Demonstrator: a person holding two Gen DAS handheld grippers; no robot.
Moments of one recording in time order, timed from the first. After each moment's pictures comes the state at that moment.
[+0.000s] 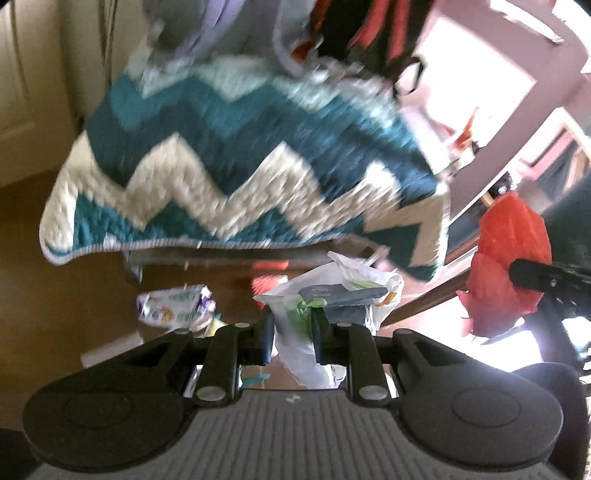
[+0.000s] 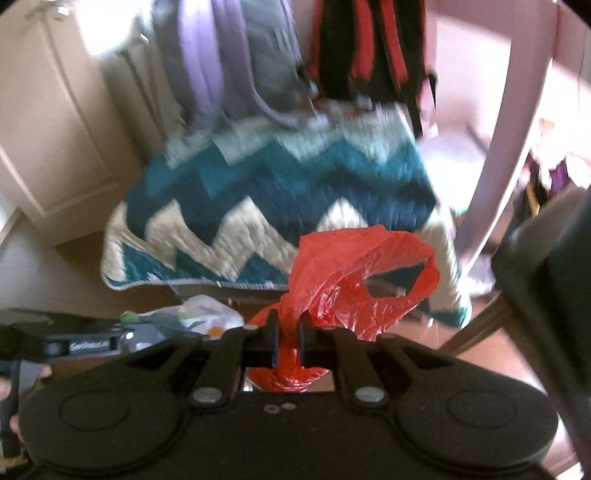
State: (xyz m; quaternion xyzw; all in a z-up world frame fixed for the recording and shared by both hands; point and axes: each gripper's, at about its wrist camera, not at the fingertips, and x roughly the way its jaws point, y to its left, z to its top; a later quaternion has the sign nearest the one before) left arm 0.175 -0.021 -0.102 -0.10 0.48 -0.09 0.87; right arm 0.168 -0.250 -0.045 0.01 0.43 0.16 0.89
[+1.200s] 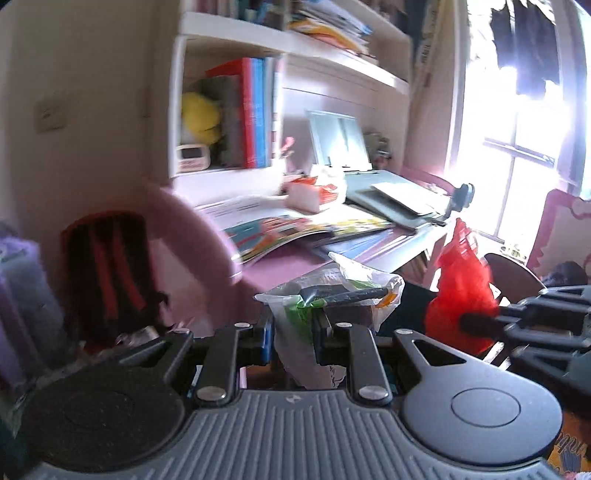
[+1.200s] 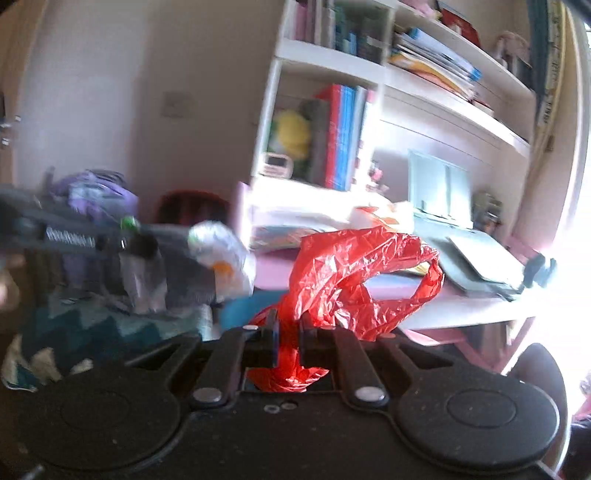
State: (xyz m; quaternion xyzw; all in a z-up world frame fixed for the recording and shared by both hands) left arm 0.182 -0.335 0.211 0.05 0.22 -0.32 0.92; right arm 0.091 -0.501 0.177 -0.06 0.22 -0.04 0.97
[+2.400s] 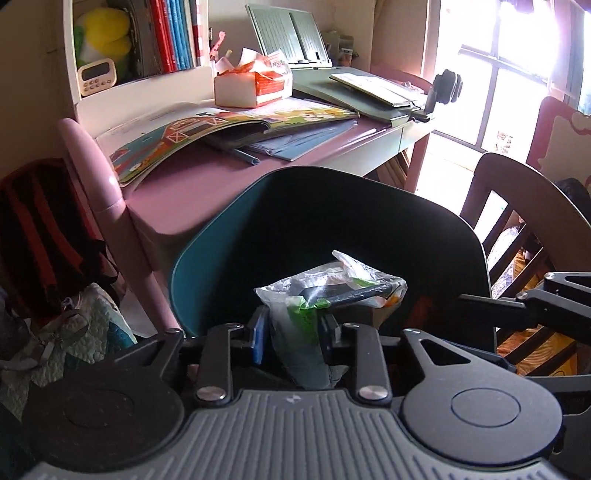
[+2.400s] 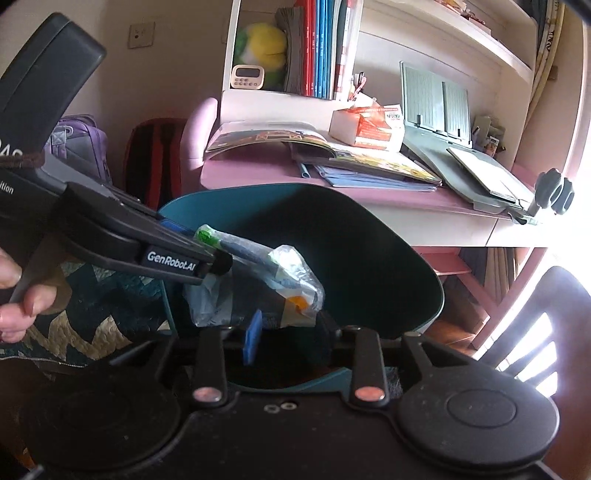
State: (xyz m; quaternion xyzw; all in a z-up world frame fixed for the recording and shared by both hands) left arm 0.225 -0.453 0.130 0.13 0.33 -0.35 0.87; right arm 0.120 -0.538 0.112 -0.03 0.31 -0.05 0.95
